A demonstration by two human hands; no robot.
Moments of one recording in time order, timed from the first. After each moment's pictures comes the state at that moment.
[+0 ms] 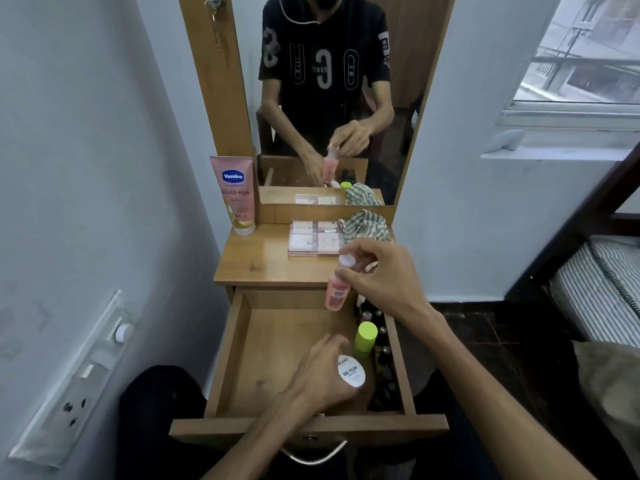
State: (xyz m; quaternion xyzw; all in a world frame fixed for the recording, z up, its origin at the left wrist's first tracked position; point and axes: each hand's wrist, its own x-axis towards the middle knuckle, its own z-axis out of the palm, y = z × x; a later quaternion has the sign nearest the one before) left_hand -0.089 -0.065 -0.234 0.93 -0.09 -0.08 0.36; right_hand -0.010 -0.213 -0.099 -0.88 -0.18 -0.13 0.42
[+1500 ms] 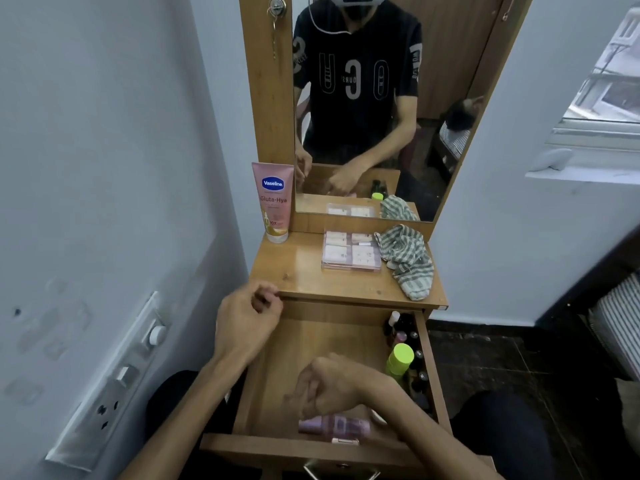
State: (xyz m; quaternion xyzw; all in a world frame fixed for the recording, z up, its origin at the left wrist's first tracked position) left_hand -0.064 0.076 -0.154 0.86 0.12 0.20 0.45; right_hand -0.046 -0.112 -0.188 -0.85 -0.35 0.34 0.19
